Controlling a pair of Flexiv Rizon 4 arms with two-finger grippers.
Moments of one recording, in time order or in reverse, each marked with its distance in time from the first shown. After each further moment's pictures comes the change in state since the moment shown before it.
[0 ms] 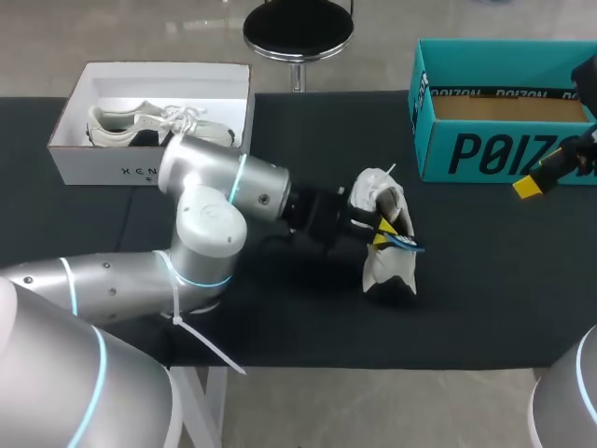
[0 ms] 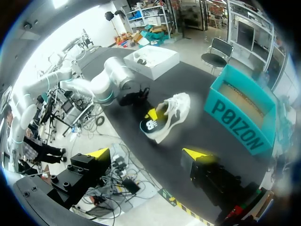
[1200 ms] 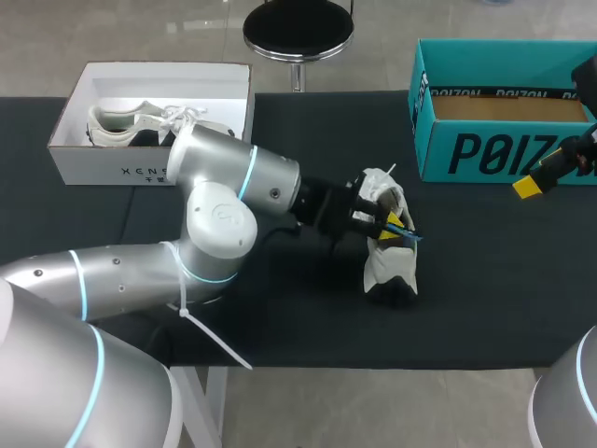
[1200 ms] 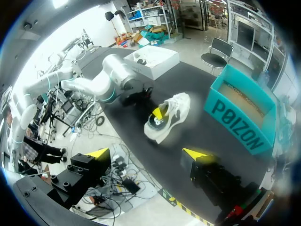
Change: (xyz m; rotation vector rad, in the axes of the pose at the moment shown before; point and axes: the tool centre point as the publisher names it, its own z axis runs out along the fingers) left arm -0.011 0.008 0.007 -0.070 0.036 0.047; right arm 0.000 0.000 0.000 0.000 0.000 0.000
